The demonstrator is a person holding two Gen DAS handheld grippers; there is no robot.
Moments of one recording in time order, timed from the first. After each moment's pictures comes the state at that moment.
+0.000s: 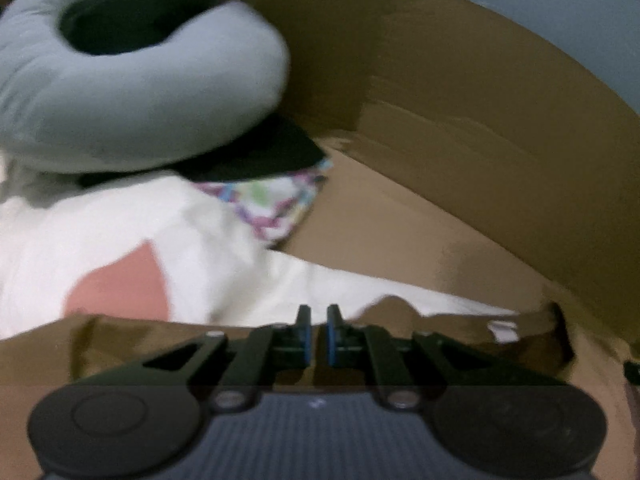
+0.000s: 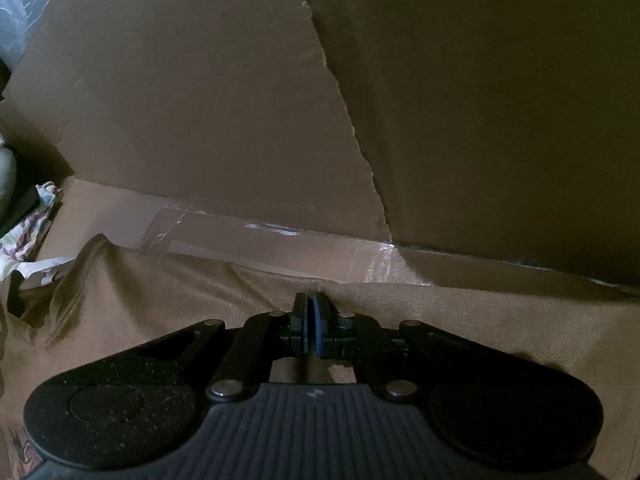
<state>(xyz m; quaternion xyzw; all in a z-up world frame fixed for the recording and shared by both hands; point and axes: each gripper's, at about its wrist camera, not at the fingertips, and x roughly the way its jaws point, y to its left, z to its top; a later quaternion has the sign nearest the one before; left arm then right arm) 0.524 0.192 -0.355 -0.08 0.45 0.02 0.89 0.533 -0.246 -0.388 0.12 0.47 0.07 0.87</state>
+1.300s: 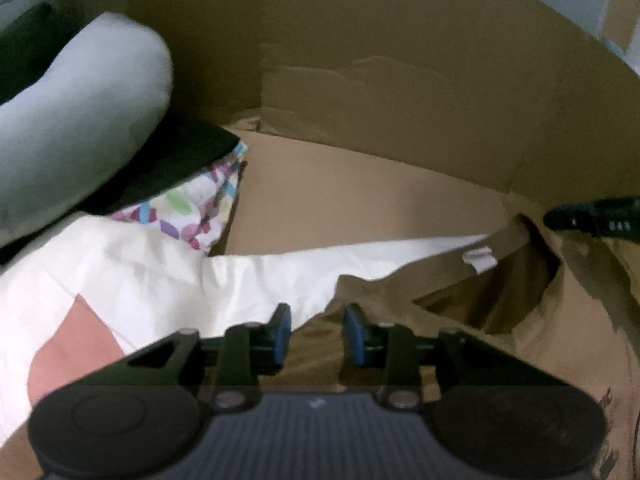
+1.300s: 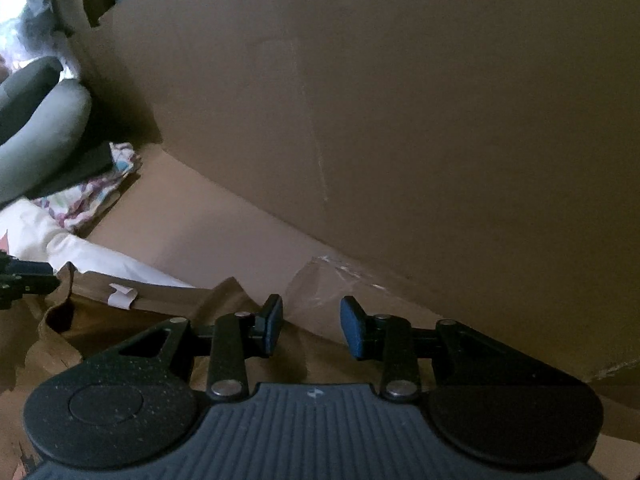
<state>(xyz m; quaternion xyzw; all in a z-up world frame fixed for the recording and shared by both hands) 0.536 0.190 -0.374 0.04 0.47 -0.12 0.87 0.586 -0.111 -0.370 0.02 0.43 0.20 0.88</state>
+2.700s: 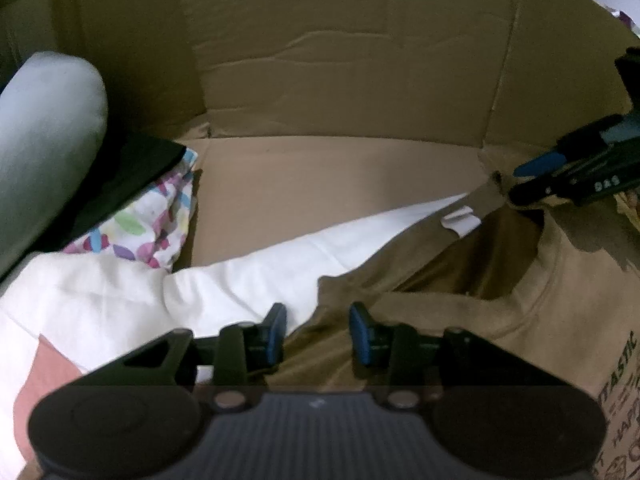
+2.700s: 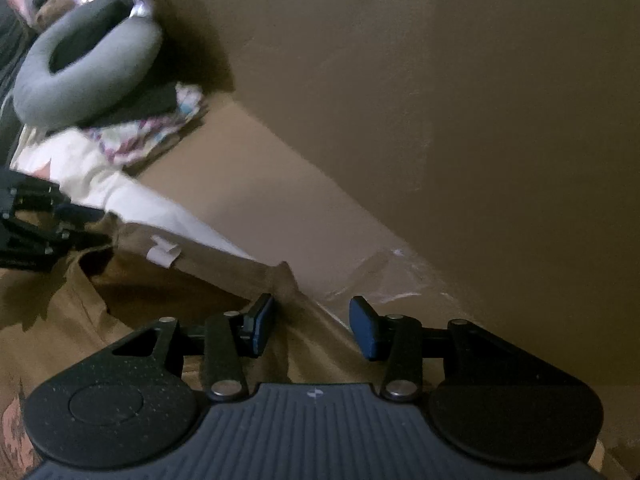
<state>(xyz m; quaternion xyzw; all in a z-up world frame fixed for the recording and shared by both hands) 0.534 0.170 -0.391 0.11 0.46 -0.17 0.86 0.589 -0.070 -0.375 -0.06 0.45 0.30 0.84</state>
